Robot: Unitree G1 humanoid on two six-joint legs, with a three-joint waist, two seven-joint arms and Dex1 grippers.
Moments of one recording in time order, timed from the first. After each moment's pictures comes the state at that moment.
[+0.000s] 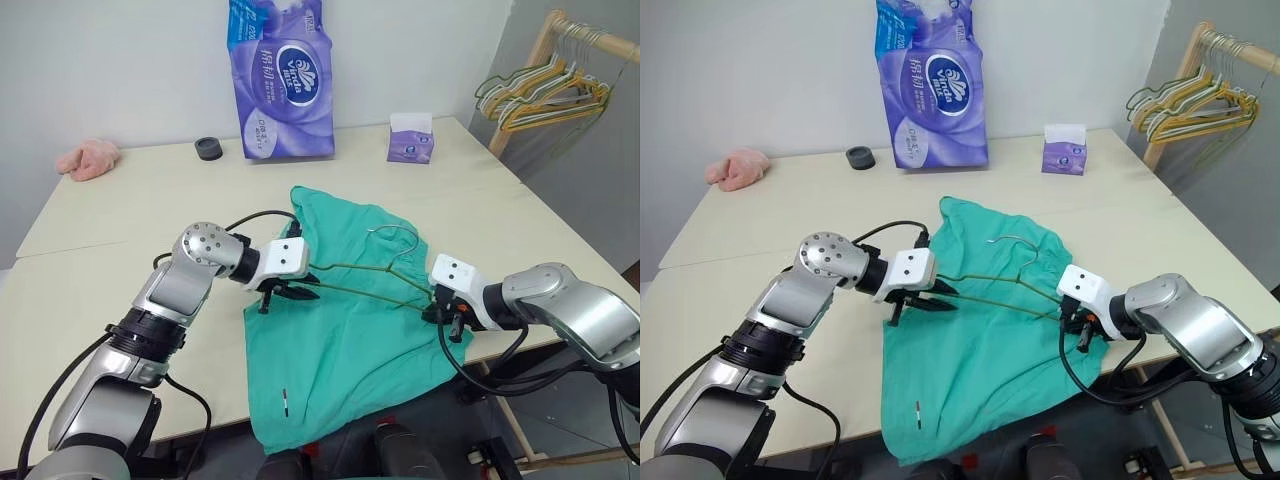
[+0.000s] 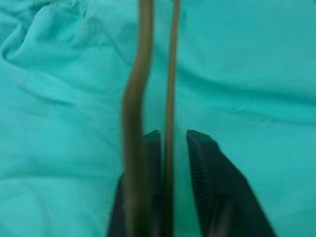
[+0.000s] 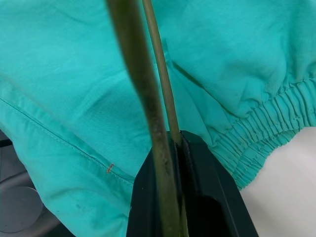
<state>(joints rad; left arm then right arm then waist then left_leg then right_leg) -0.66 0.67 -0.31 0.12 -0.04 0.19 -1.39 -0.51 -0.94 0.40 -0.42 0.36 1.06 0.86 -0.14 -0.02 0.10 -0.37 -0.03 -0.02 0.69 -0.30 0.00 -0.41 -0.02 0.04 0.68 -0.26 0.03</state>
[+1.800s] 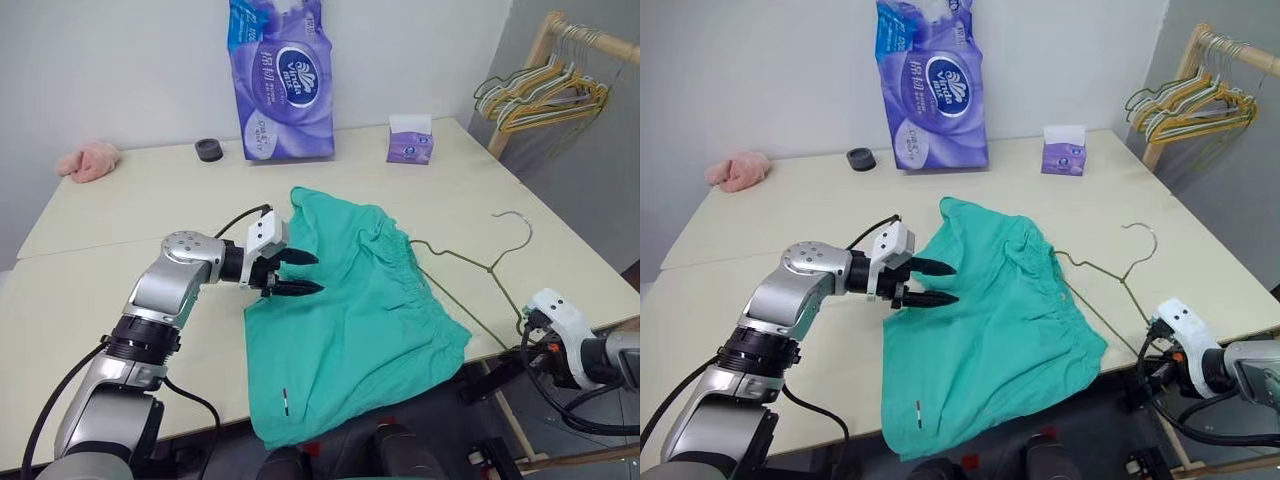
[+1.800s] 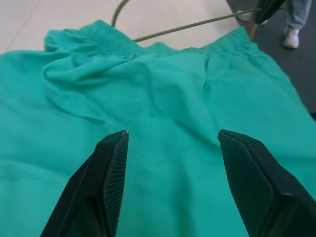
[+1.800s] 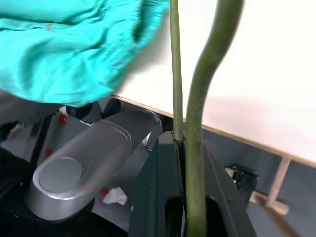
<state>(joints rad) -0.62 0.64 -0.17 0.20 -0.27 0.36 -1.30 0.06 -1.02 -0.21 -0.53 0.55 1.28 0.80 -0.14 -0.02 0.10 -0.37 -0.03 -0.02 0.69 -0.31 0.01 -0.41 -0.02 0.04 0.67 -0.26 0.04</state>
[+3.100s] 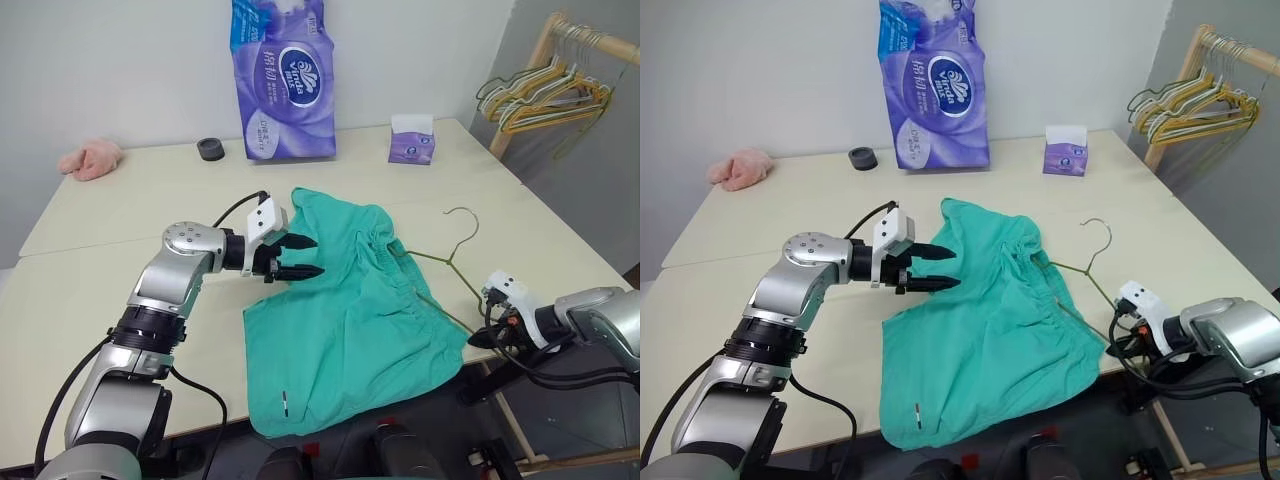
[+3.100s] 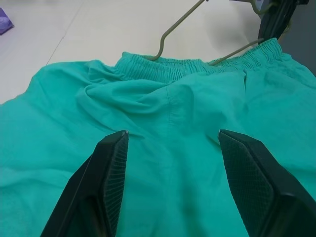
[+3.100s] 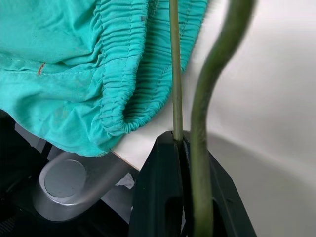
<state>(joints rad) -0.67 0.61 -0.16 0.26 -0.24 0.30 -1.24 -0.37 -1.02 0.25 -0.12 0.47 1.14 0.98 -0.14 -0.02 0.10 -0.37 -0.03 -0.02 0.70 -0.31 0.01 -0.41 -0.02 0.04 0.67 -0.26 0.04</state>
